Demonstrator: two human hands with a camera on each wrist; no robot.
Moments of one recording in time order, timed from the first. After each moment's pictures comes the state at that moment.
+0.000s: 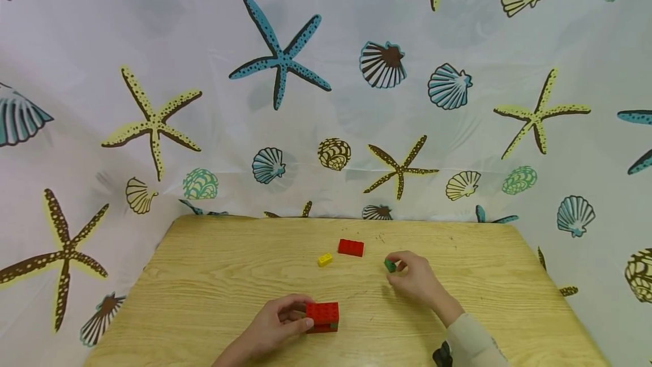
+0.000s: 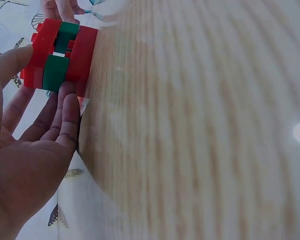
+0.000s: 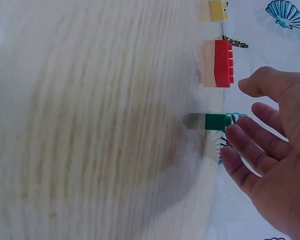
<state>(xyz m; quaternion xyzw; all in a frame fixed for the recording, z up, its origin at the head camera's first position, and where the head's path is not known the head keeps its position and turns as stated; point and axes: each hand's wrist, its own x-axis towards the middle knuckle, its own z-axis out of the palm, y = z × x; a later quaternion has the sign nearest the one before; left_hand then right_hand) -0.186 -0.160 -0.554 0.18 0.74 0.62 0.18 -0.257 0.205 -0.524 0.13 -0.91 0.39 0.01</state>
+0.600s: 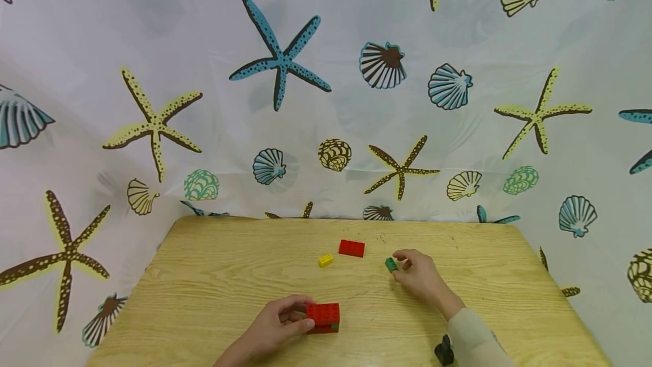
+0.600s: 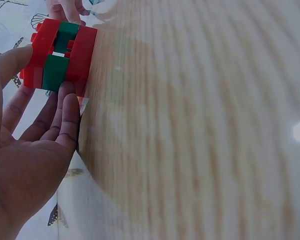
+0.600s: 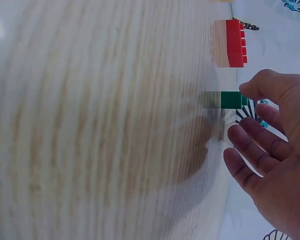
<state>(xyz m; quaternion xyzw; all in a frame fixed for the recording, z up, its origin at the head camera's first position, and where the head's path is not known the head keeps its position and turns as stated) -0.186 -0.160 -0.551 0.17 0.74 0.62 0.19 -0.273 0.215 -0.536 0.10 -0.92 0.38 0.01</state>
